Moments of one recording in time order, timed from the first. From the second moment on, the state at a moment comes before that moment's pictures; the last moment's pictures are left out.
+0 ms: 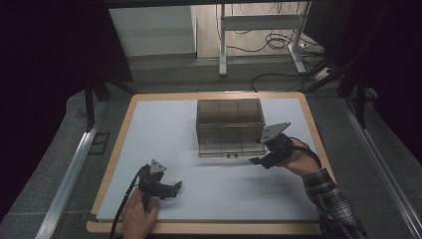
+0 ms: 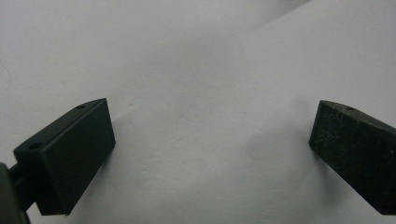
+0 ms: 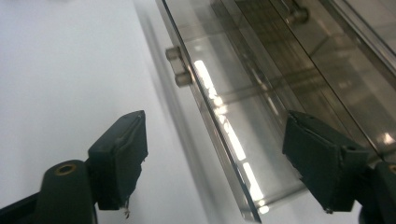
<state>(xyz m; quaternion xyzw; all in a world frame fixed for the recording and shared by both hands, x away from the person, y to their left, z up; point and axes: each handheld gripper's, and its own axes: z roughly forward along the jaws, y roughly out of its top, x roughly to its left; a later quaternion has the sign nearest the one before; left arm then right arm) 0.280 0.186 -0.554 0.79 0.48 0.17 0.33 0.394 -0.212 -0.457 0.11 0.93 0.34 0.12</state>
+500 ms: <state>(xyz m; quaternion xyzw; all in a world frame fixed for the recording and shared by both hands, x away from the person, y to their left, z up) 0.280 0.186 -0.554 0.79 0.48 0.17 0.33 0.377 -0.230 -0.456 0.16 0.92 0.33 0.15</state>
